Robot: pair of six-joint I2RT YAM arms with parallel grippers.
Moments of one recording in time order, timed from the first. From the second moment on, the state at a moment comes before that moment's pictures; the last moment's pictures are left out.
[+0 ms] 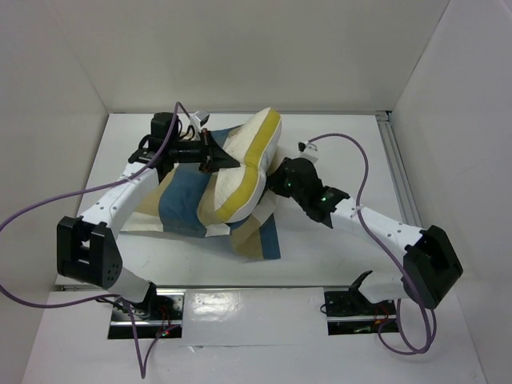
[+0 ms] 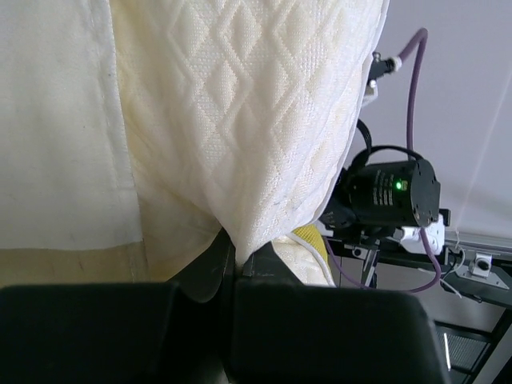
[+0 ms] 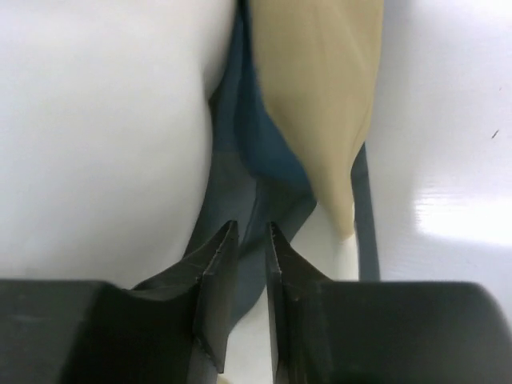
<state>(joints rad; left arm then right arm) -0.24 1.50 1.24 -0.23 0.98 -0.92 0.69 1.34 0.89 -0.03 0.28 0.83</state>
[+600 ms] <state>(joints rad) -0.20 1.46 1.24 -0.22 0.98 -0.93 0.72 1.56 0.90 0.07 0.29 0.82</state>
